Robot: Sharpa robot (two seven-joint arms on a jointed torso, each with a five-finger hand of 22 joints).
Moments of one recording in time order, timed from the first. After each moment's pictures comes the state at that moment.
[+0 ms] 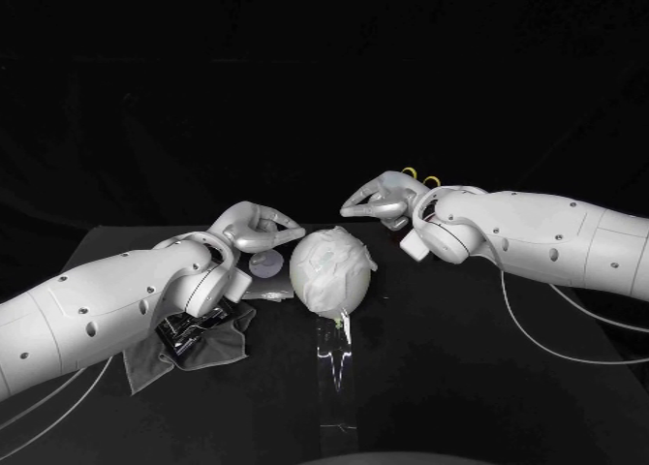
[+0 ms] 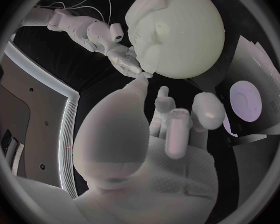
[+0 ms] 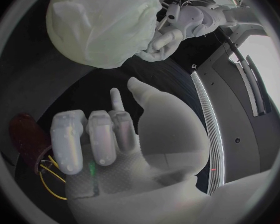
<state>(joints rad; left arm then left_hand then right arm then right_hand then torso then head) 1.23 -0.61 -0.11 1.31 -0.56 -0.36 0.08 1.41 -0.20 0.21 0.26 0.05 0.84 0.15 0.39 0.27 1.11 0.07 1.23 0.87 1.47 0.01 1.56 1.31 0.12 1.30 0.09 1.30 1.00 1.35 -0.72 -0.19 1.28 -0.59 -0.28 0.02 1.20 -0.14 0.41 0.05 0.06 0.88 0.16 0.30 0.20 1.47 0.07 1.57 1.31 1.46 0.00 1.57 1.31 0.01 1.47 0.11 1.56 1.31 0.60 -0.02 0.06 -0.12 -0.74</state>
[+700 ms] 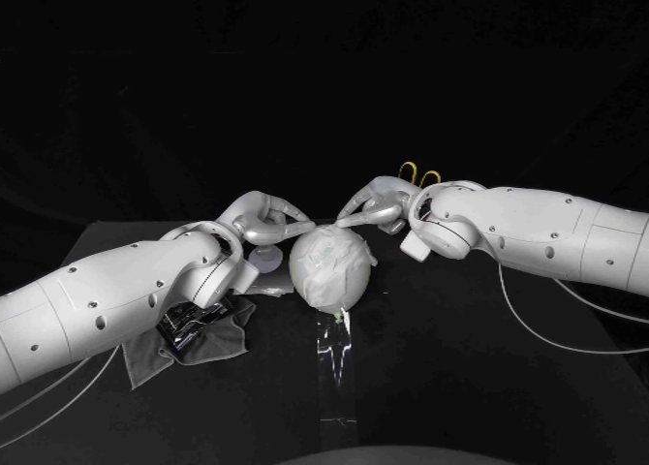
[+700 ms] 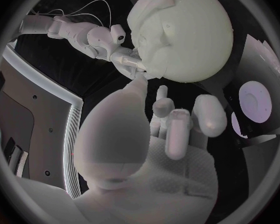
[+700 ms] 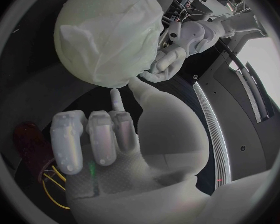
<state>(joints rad) 1.24 -0.58 -0.10 1.32 -0.63 -0.36 0.07 1.42 -0.20 0.18 0.28 0.05 0.86 0.14 0.40 0.27 1.16 0.06 1.27 0.93 1.47 0.00 1.56 1.31 0.11 1.33 0.09 1.34 1.07 1.35 -0.71 -0.19 1.28 -0.66 -0.17 -0.03 1.21 -0.14 0.37 0.07 0.05 0.89 0.15 0.30 0.20 1.47 0.07 1.57 1.31 1.46 0.00 1.57 1.31 0.01 1.47 0.11 1.57 1.31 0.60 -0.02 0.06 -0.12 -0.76</state>
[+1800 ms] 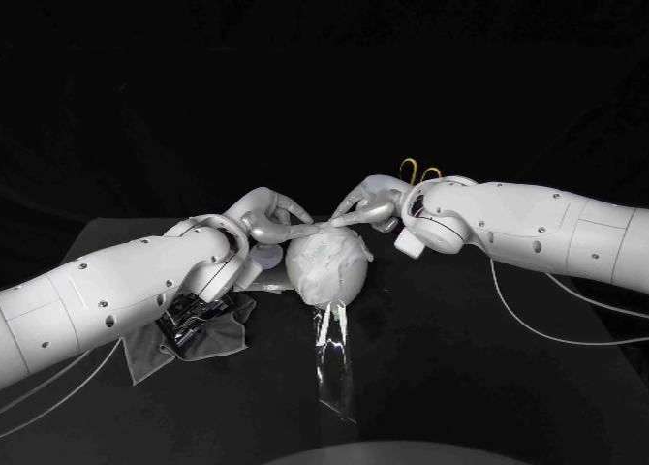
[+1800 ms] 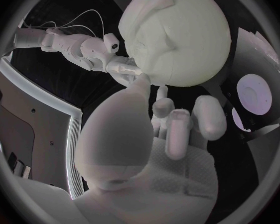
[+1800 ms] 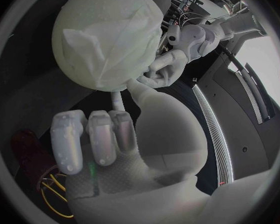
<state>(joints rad) 1.25 -0.56 -0.10 1.32 -0.76 -0.36 -0.02 1.49 -0.18 0.15 0.27 0.05 0.88 0.14 0.40 0.25 1.17 0.06 1.27 0.94 1.47 0.00 1.57 1.31 0.11 1.34 0.09 1.37 1.11 1.35 -0.67 -0.19 1.24 -0.66 -0.12 -0.03 1.25 -0.10 0.37 0.07 0.05 0.92 0.15 0.30 0.20 1.46 0.07 1.57 1.31 1.46 0.00 1.57 1.31 0.01 1.47 0.11 1.57 1.31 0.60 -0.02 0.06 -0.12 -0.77</state>
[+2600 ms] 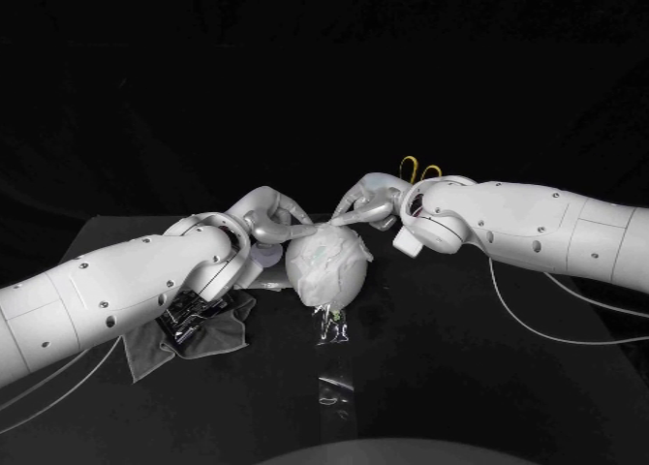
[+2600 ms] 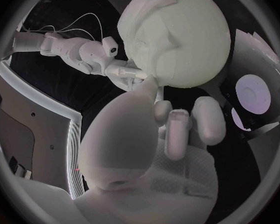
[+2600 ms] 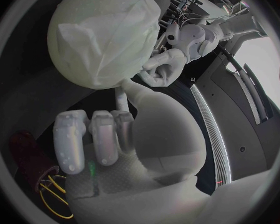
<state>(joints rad) 1.25 -0.56 -0.10 1.33 -0.79 -0.36 -0.04 1.58 -0.11 0.22 0.23 0.05 1.01 0.09 0.46 0.26 1.26 0.02 1.33 1.05 1.47 -0.03 1.57 1.31 0.11 1.36 0.07 1.39 1.14 1.34 -0.67 -0.19 1.25 -0.66 -0.14 -0.01 1.33 -0.06 0.41 0.01 0.05 1.07 0.07 0.42 0.25 1.46 0.00 1.57 1.31 1.47 -0.05 1.57 1.31 0.01 1.46 0.06 1.56 1.31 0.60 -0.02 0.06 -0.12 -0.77</state>
